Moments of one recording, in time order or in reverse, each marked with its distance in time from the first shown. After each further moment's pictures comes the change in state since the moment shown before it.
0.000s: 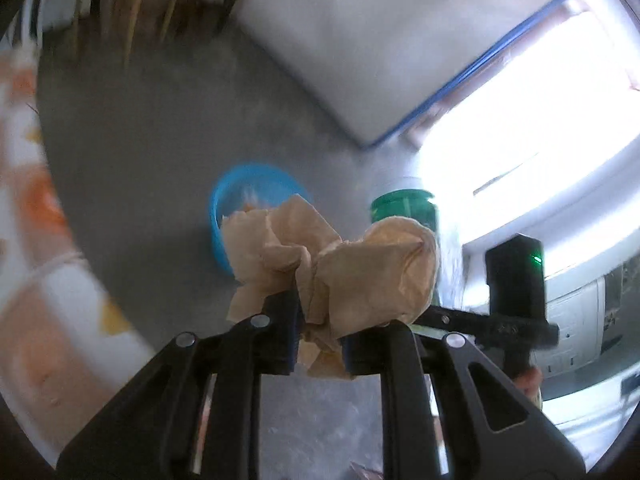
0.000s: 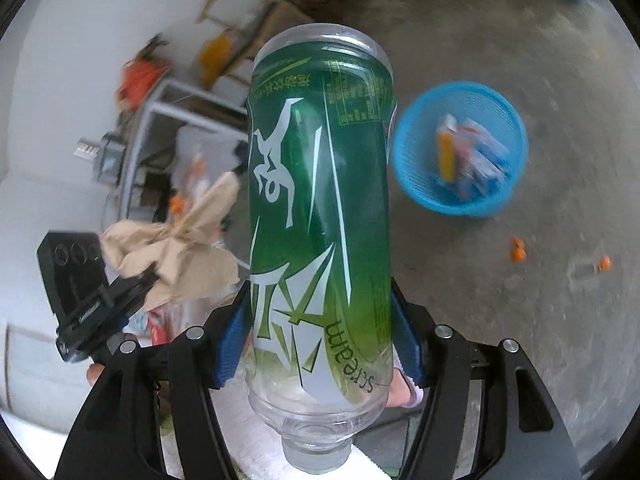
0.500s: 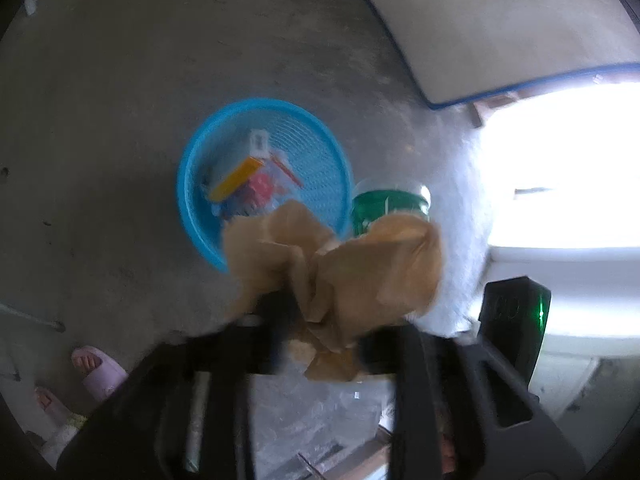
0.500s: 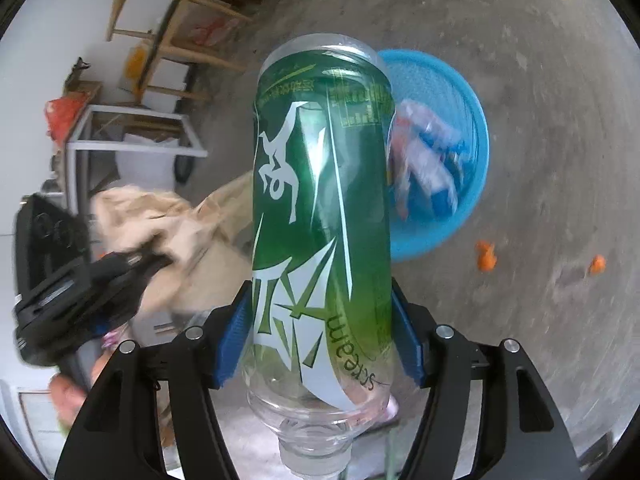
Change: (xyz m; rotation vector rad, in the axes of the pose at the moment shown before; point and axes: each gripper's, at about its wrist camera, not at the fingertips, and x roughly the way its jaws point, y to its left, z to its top) left arm 0.198 0.038 0.085 -0.281 0.249 0.103; right arm 0.108 -0.113 0.112 0.162 0.099 -0.123
